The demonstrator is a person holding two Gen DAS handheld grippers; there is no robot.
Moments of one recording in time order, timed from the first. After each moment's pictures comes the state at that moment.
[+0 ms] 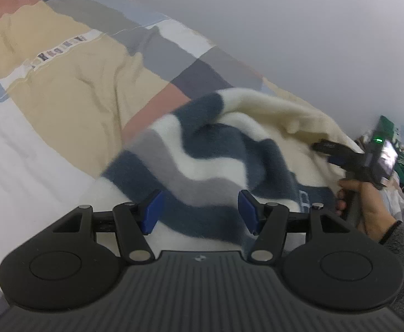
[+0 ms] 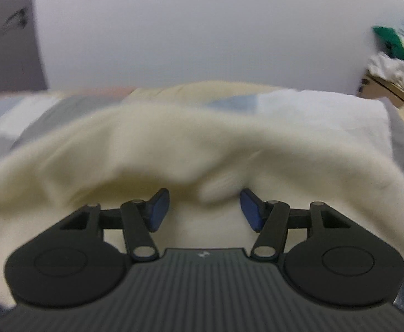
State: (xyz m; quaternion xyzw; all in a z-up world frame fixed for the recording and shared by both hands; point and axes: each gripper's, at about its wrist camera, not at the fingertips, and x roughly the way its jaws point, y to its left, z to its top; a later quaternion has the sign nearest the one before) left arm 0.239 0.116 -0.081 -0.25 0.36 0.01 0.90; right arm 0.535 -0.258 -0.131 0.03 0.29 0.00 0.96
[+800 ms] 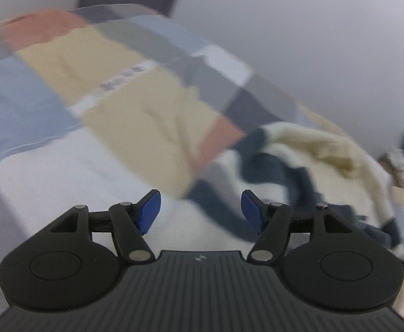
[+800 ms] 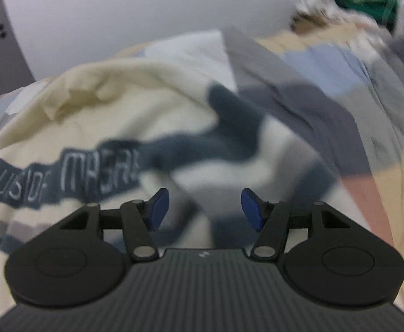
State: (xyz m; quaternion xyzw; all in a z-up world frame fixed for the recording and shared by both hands) left arm 0.188 0.167 -0.039 -0.24 0.36 0.10 0.90; right arm 0.339 -0.416 -0.100 0.10 0.40 -0.03 0.91
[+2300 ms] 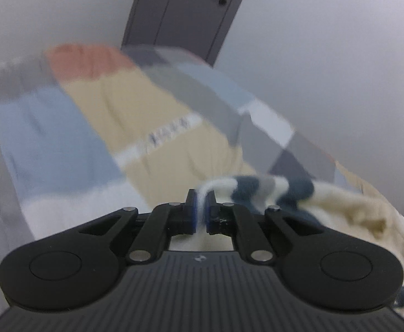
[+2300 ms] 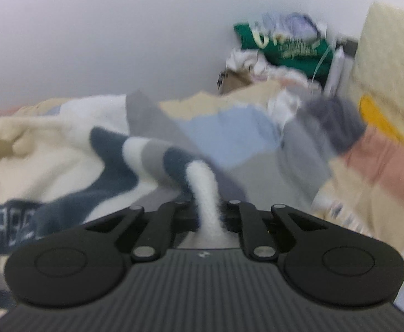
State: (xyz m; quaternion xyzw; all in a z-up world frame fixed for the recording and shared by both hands) left arm 0.202 0.184 -0.021 -0.23 0.25 0.21 0.92; right arm 0.357 -0.489 -0.060 0.00 0.28 -0.17 0.94
